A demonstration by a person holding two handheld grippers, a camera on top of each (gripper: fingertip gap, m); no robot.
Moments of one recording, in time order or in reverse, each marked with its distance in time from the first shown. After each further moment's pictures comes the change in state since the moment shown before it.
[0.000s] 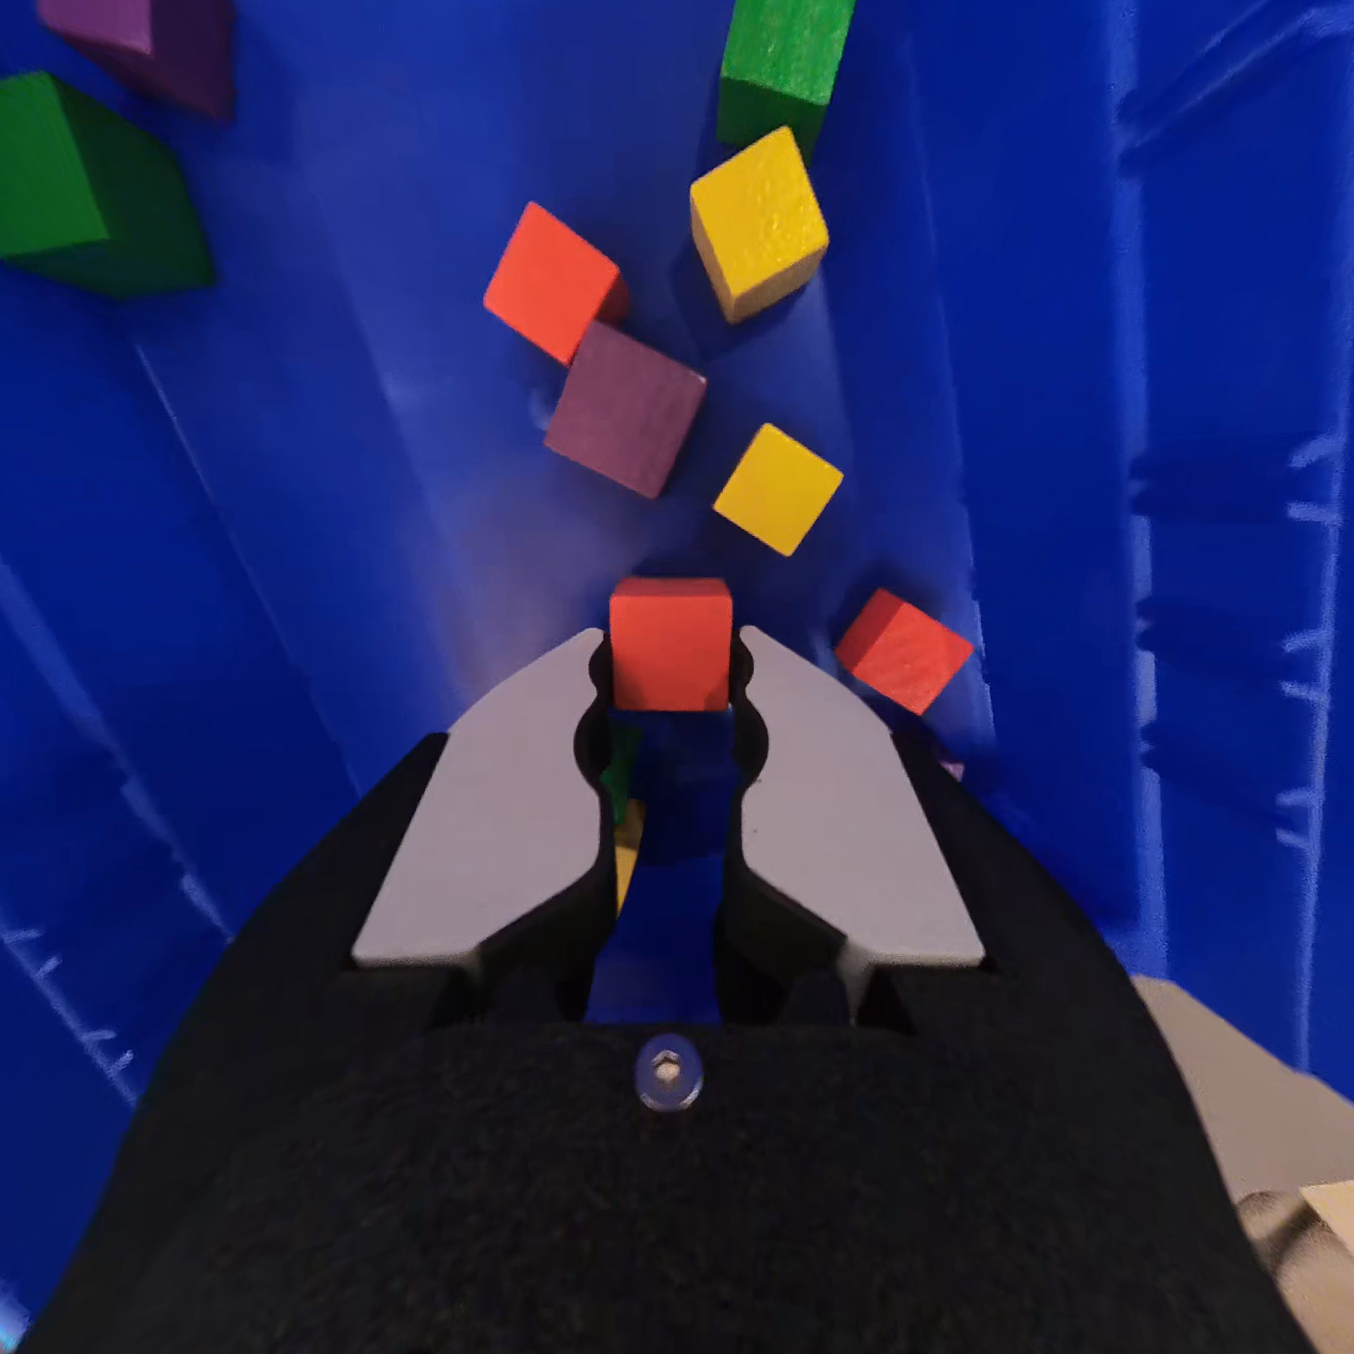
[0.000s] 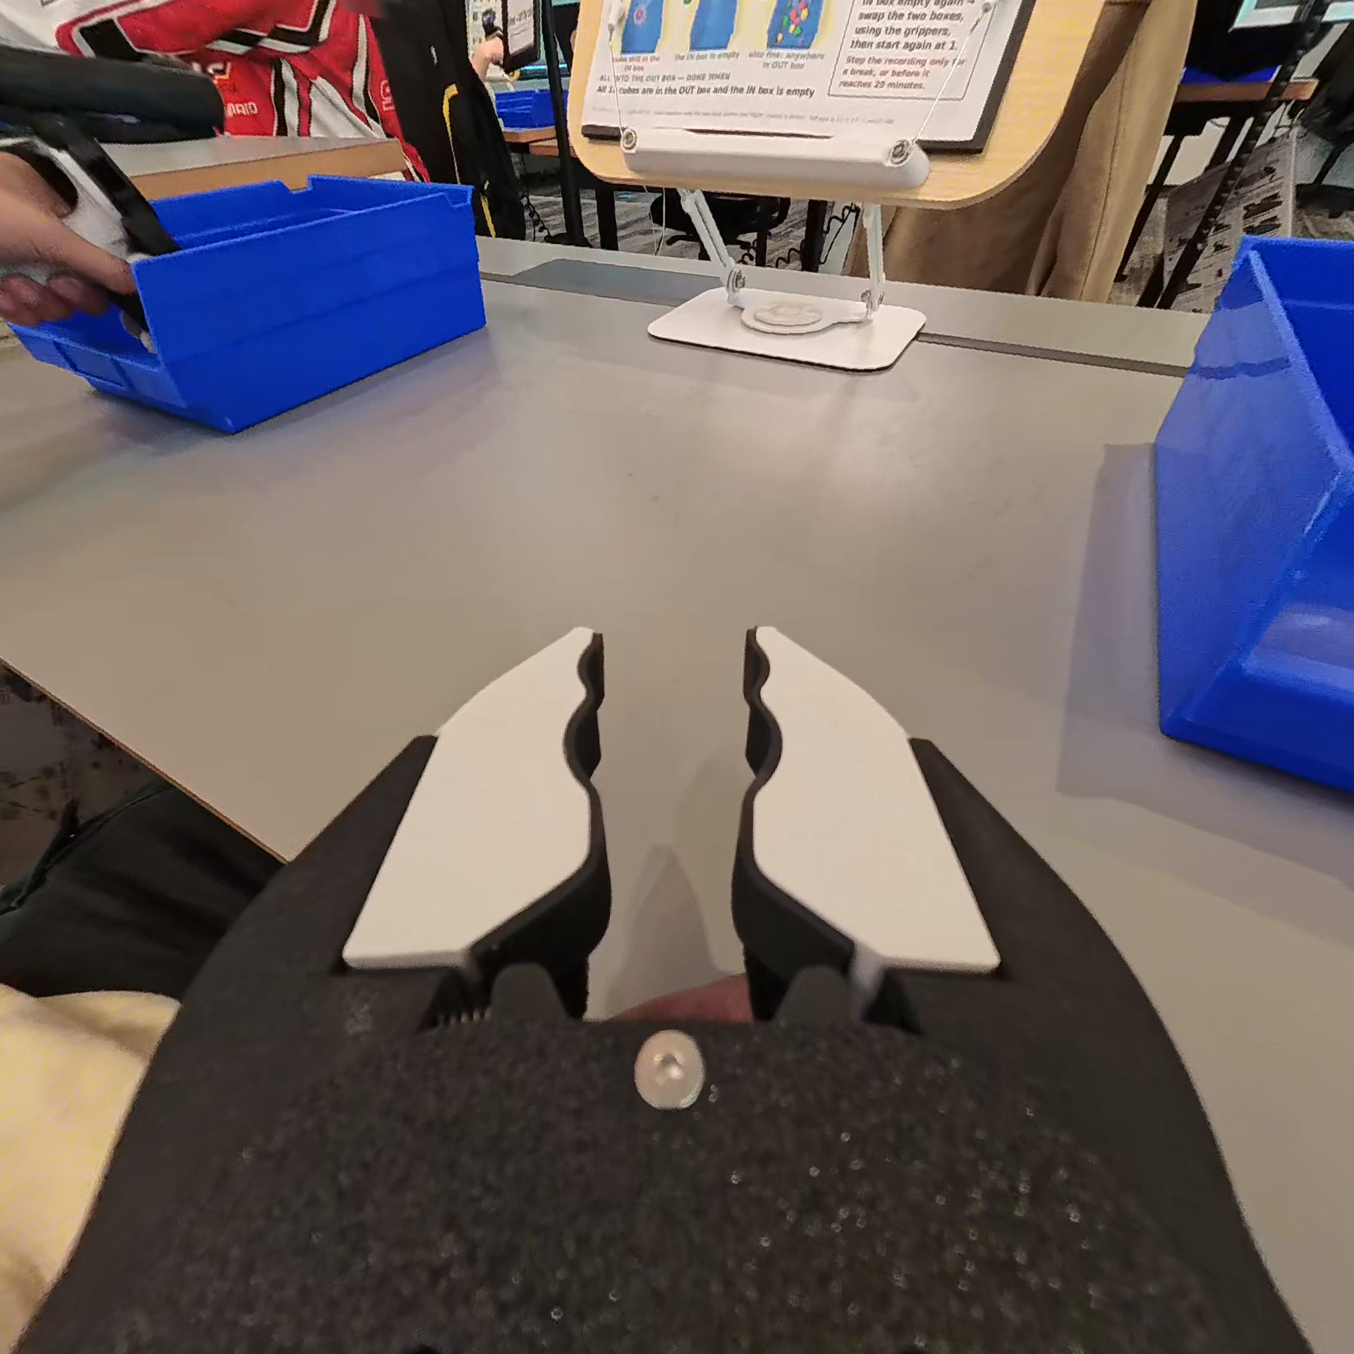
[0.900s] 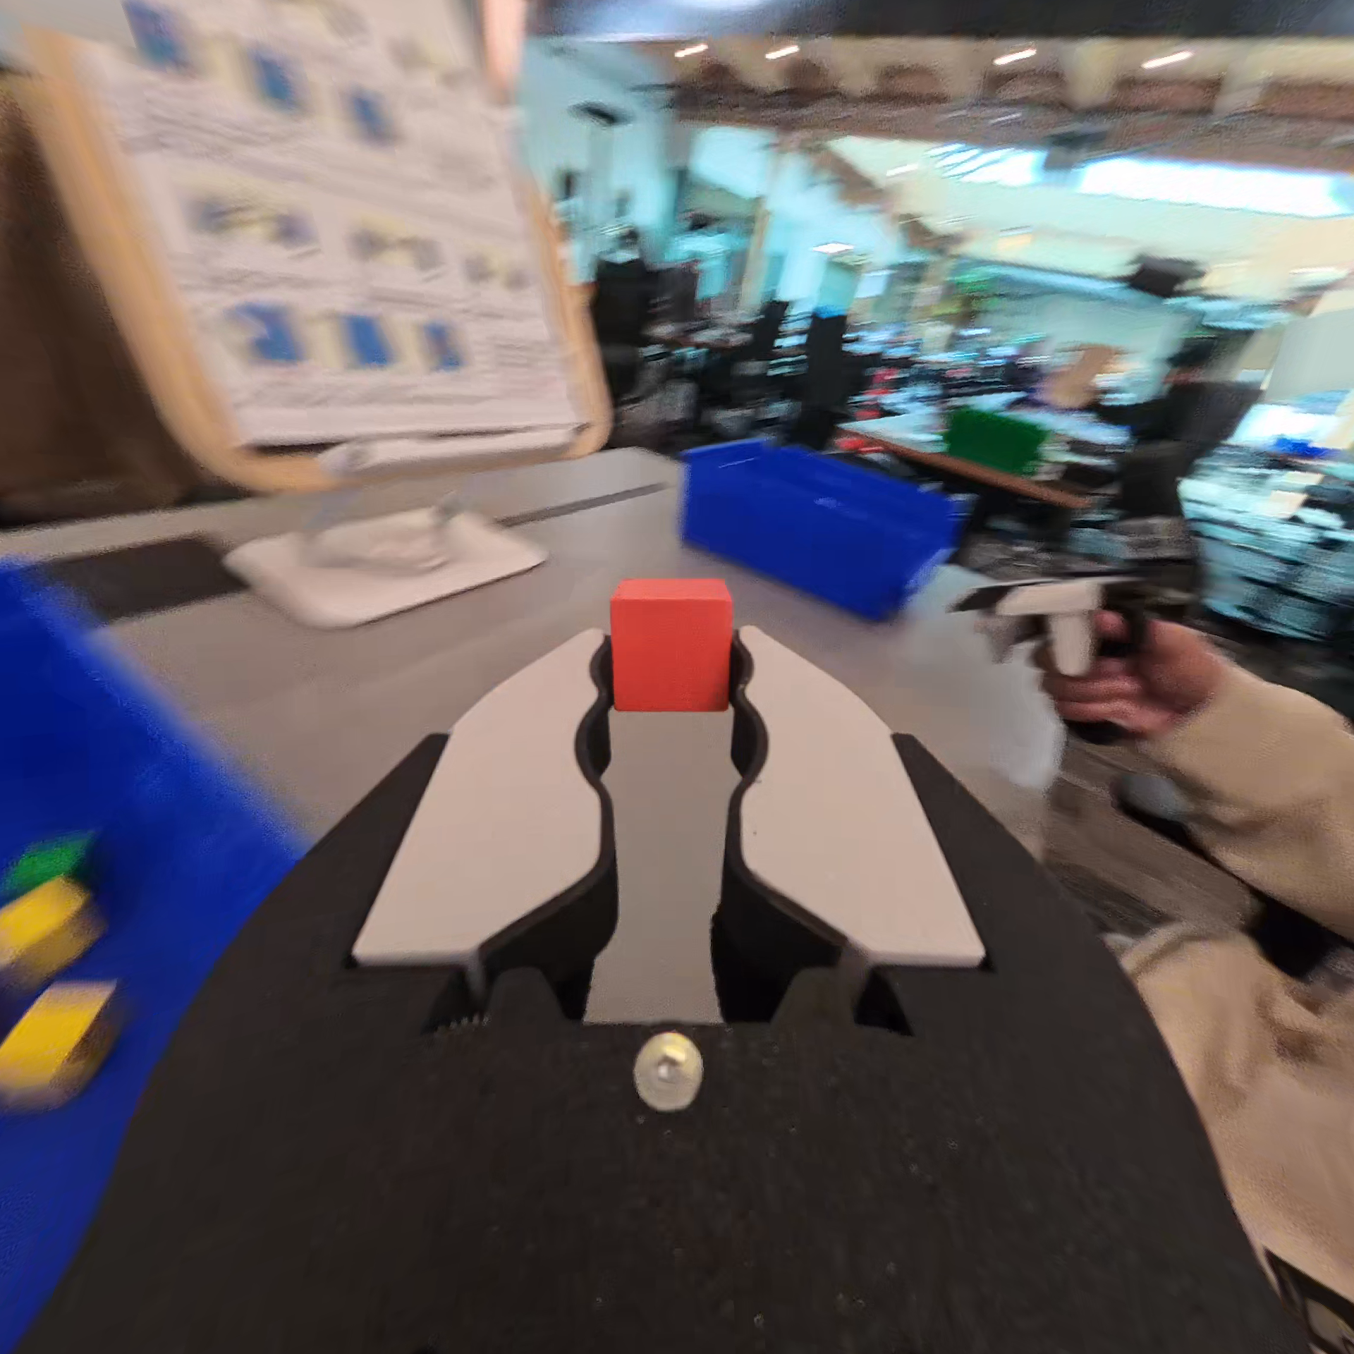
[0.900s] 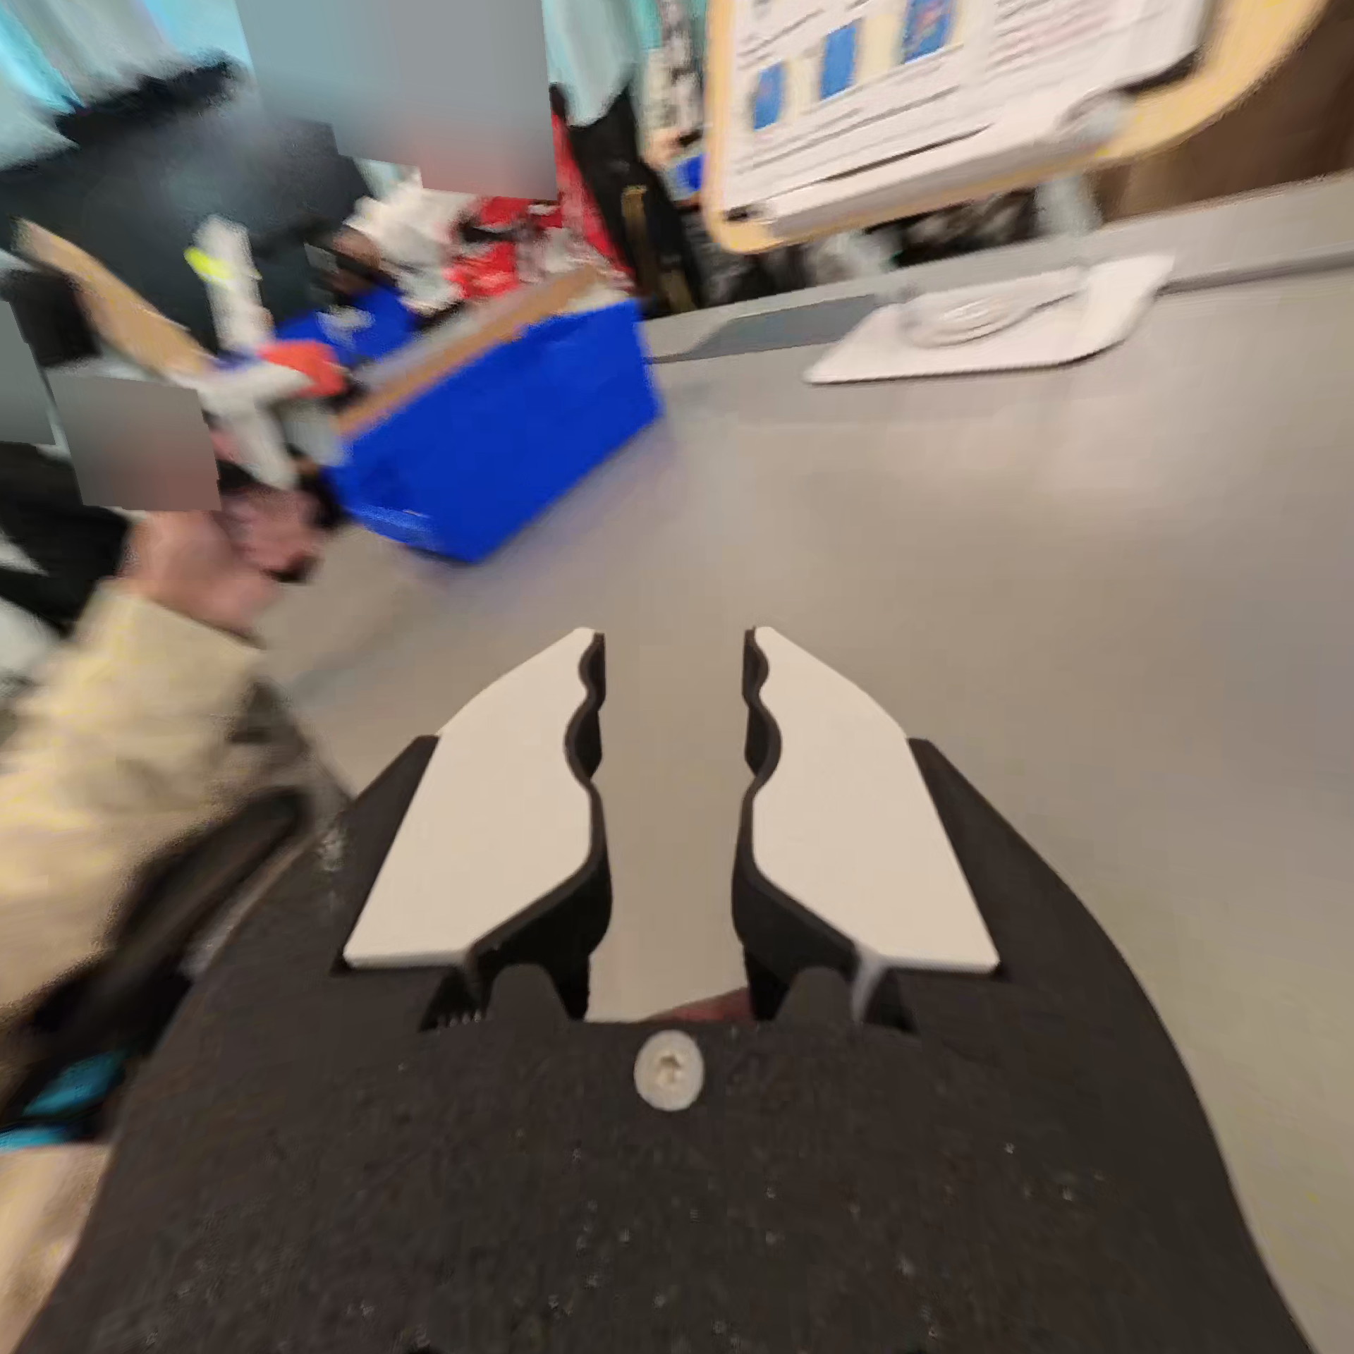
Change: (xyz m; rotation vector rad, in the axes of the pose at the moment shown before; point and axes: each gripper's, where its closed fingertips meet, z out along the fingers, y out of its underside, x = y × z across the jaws) left arm 0.169 -0.003 -0.188 1.175 0.692 0.242; right arm -0.019 -0.042 0.022 0.020 -0.304 0.295
